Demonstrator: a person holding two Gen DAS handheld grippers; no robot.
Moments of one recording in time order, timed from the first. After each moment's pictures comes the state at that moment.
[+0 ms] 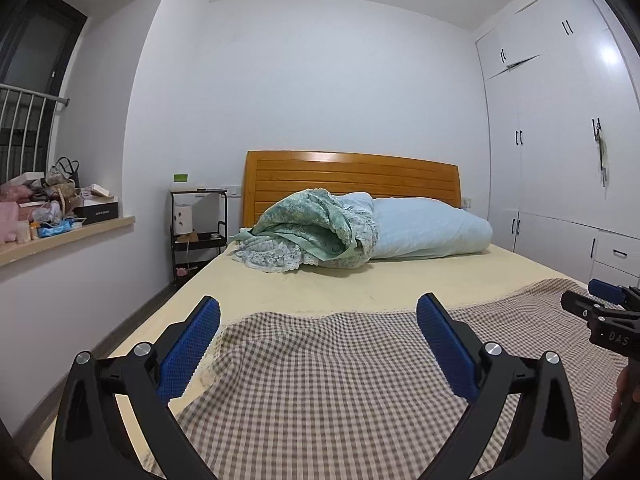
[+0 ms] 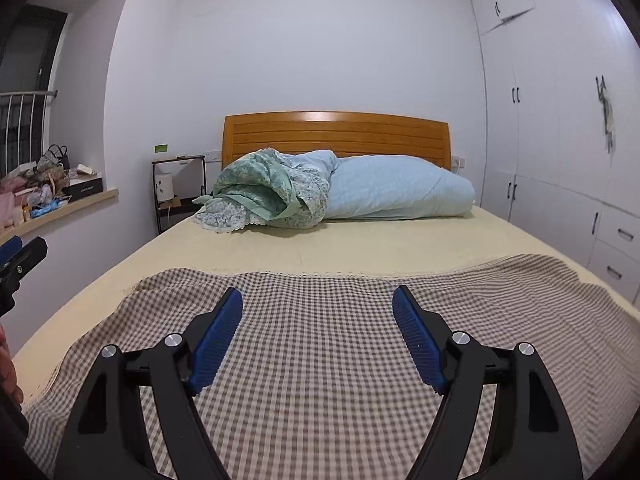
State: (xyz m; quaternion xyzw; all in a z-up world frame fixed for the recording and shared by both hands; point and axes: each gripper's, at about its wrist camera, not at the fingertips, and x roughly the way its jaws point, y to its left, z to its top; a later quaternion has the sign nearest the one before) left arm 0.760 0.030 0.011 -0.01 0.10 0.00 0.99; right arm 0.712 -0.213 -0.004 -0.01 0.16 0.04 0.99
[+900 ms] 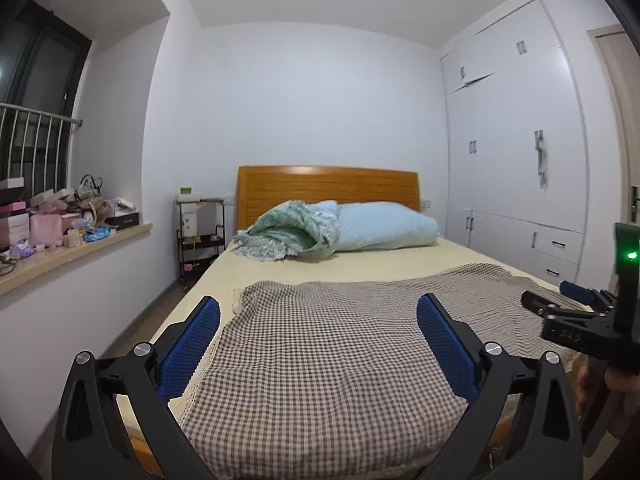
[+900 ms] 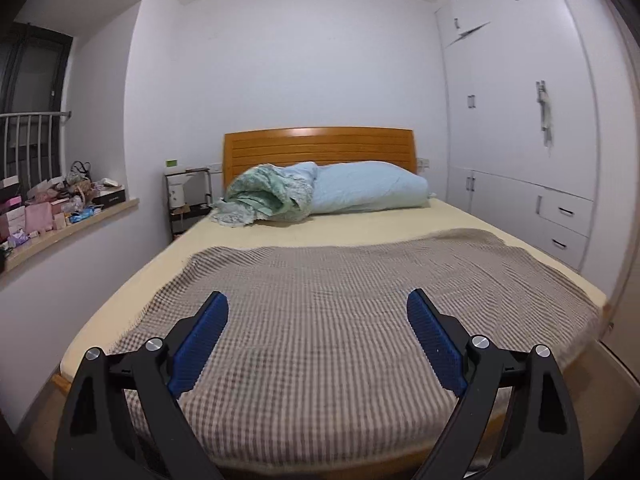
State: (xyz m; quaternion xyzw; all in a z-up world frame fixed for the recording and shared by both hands) left arm 0.328 0.016 0.096 0.00 0.09 -0.03 1.00; right arm 0.348 -0.227 0.056 0.01 0.16 0.00 0.99
